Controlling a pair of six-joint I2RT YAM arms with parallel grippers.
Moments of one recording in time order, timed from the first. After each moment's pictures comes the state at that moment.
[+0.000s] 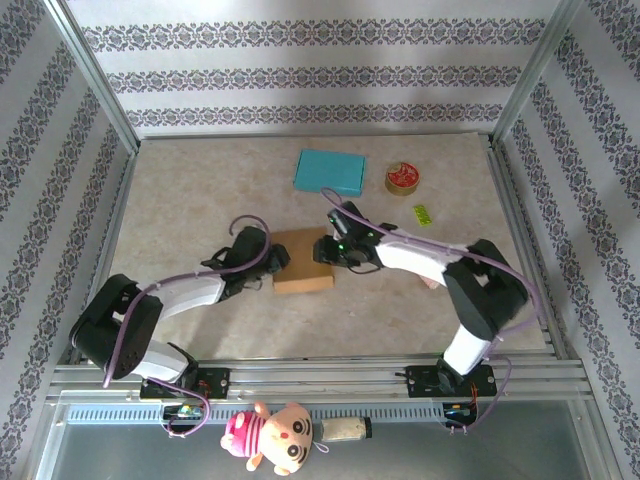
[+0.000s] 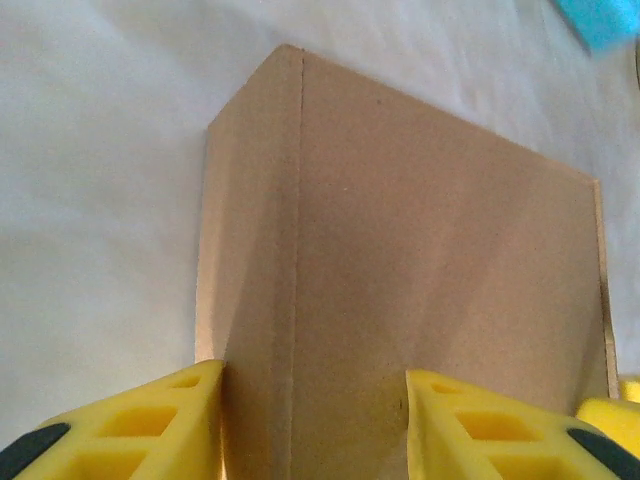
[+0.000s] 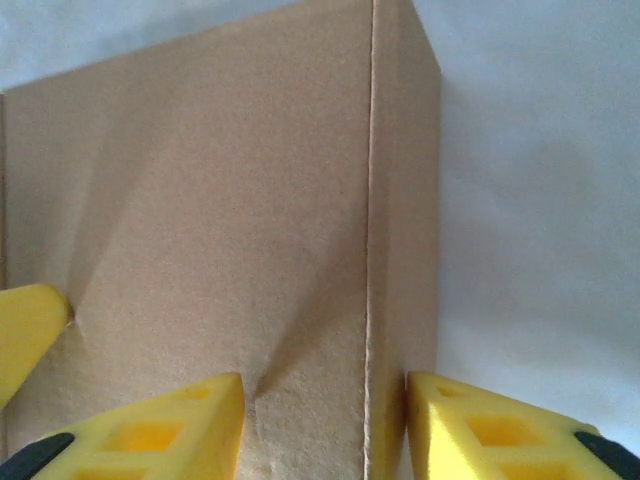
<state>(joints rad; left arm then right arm) -0.50 1.44 0.61 0.05 0.01 -0.94 0.68 1.74 1.07 -0.30 -0.19 0.75</state>
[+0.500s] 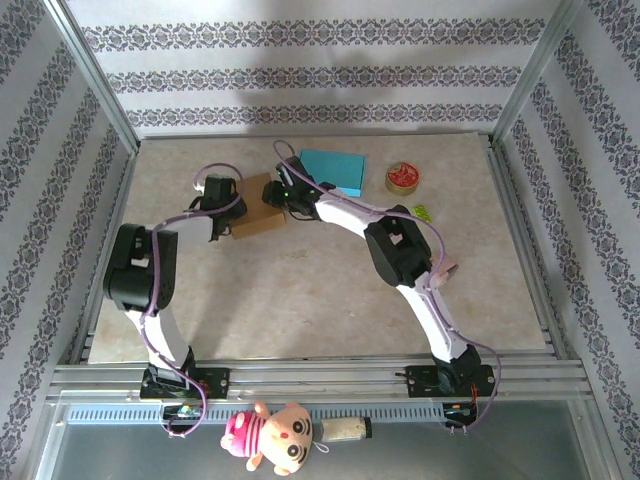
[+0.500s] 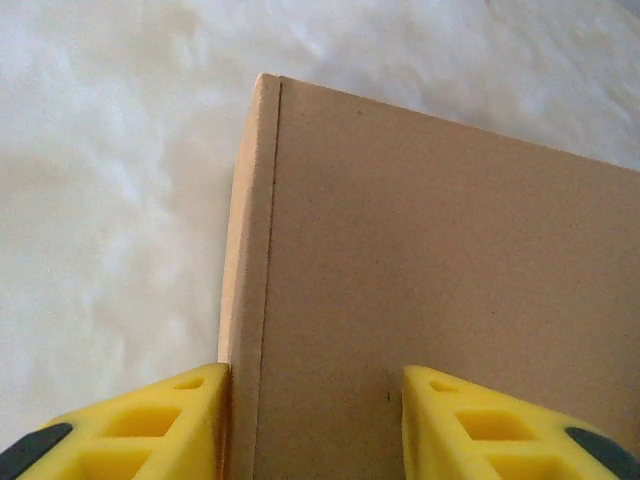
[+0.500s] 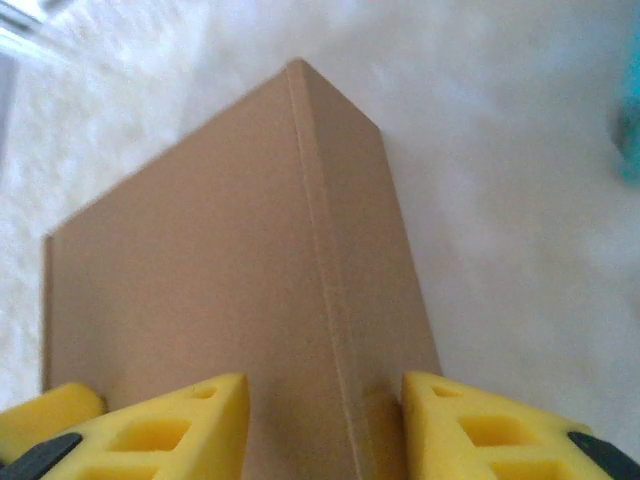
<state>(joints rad) -0.12 1.84 1.04 0.02 -0.14 -0.63 0.67 2.47 2.01 -0.23 -0.09 0.82</state>
